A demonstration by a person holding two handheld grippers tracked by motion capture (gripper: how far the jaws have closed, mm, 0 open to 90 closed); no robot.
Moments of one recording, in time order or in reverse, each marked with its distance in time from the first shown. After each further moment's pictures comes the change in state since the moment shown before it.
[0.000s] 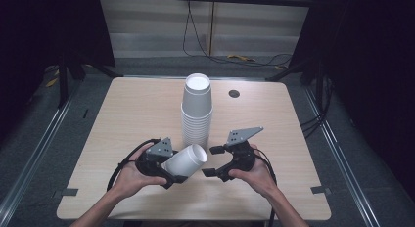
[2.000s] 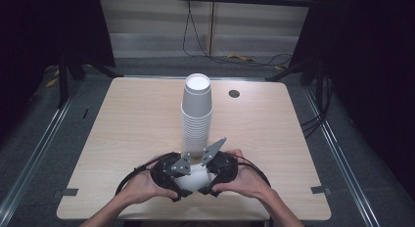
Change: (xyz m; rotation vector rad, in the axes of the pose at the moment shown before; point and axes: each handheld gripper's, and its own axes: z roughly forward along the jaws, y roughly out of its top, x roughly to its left) left arm -0.026 0.006 0.038 0.248 0.002 0.178; right arm 0.014 -0.003 0.051 0.444 0.004 -0.214
